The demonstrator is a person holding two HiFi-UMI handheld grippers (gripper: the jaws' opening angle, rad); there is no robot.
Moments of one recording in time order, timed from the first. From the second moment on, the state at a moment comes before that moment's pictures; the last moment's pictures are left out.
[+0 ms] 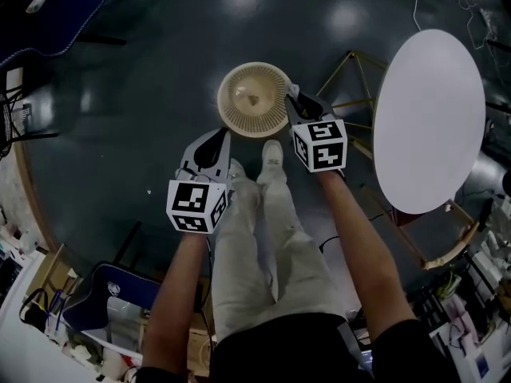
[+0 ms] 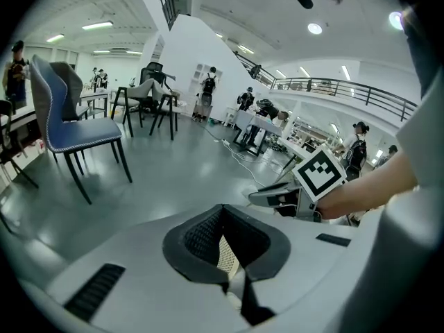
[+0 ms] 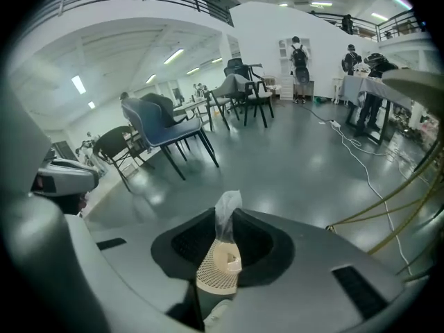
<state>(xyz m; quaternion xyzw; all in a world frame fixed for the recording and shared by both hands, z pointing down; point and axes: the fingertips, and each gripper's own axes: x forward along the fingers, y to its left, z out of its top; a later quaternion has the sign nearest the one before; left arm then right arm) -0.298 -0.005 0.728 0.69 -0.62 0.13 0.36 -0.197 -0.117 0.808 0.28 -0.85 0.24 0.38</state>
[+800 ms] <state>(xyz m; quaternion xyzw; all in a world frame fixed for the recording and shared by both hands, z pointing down) -0.284 0.013 0.816 0.67 -0.62 0.12 0.40 -0.220 -0.083 0.908 0.22 -0.85 0.22 0.42</state>
